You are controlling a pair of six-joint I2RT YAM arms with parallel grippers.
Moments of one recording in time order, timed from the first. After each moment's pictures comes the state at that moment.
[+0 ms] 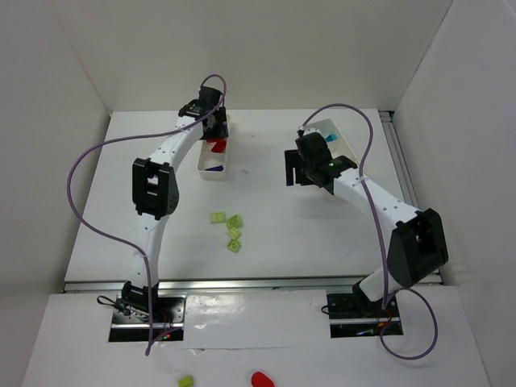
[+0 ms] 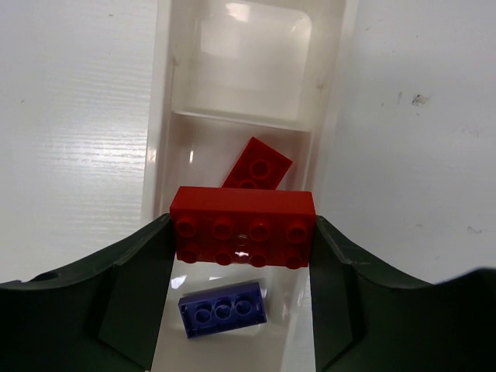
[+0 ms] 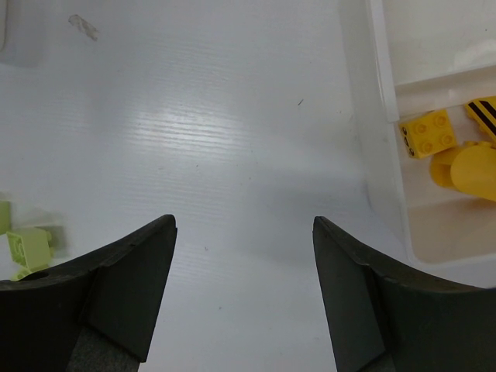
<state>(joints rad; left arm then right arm) -0.27 2.39 2.27 -0.77 -0.19 -0.35 0.49 1.51 1.19 -0.50 0.22 0.31</state>
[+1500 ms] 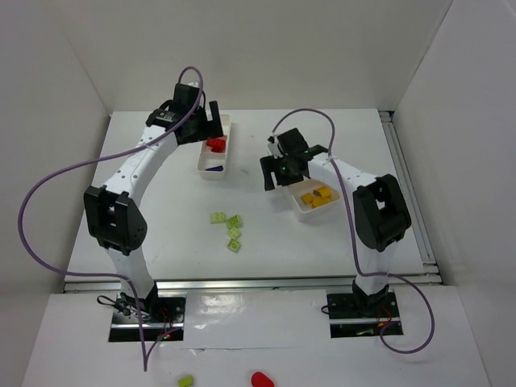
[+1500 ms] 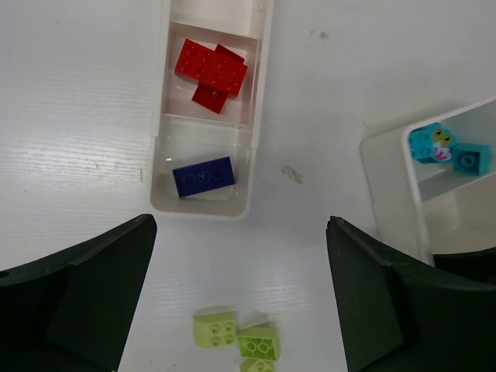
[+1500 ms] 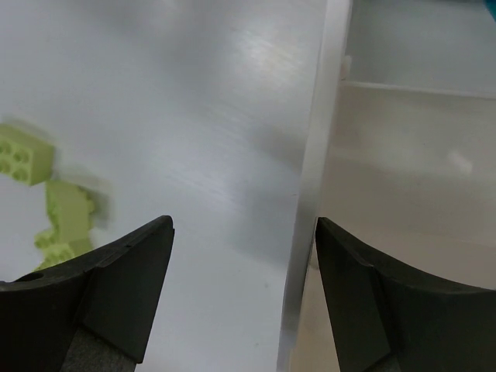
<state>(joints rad) -0.28 1.83 1.82 -0.74 -0.10 -0.43 0.47 1.86 1.38 -0.49 -0.14 0.17</state>
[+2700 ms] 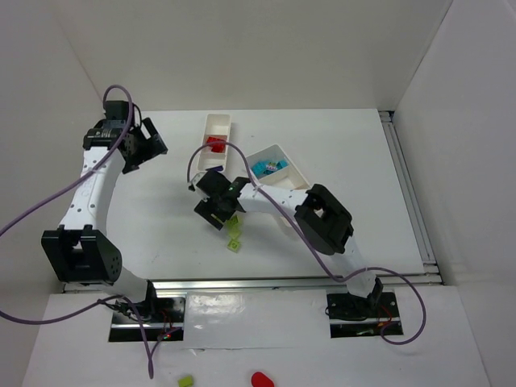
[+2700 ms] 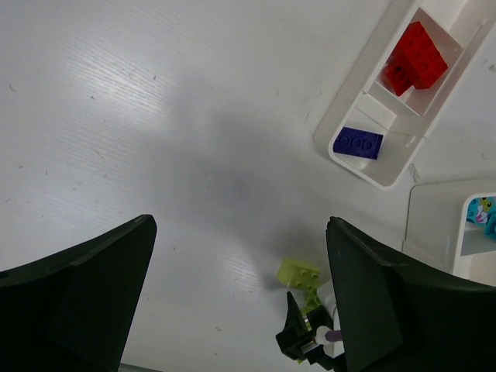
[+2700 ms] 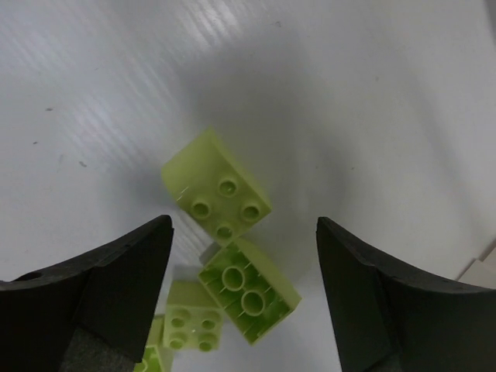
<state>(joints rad) 0.05 1.52 1.55 -0.91 -0.10 -0.51 0.98 2.17 1.69 -0.54 0.08 -0.03</state>
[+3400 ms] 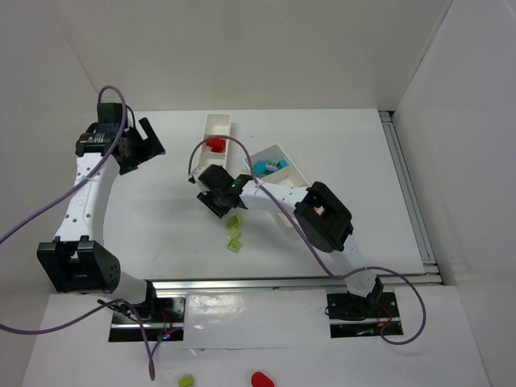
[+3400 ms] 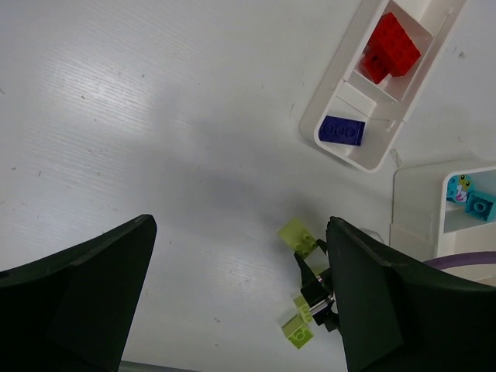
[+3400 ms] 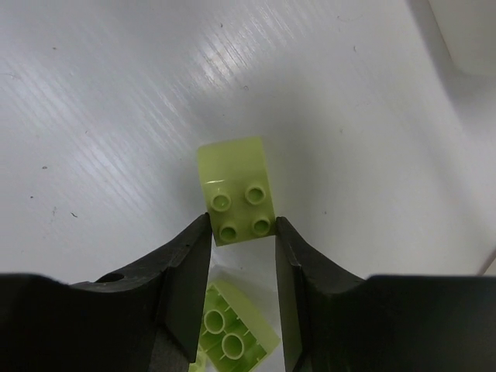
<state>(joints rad) 0.08 1.45 1.51 -0.91 -0.03 -0.47 0.95 2.20 1.69 -0.42 0.07 -0.02</state>
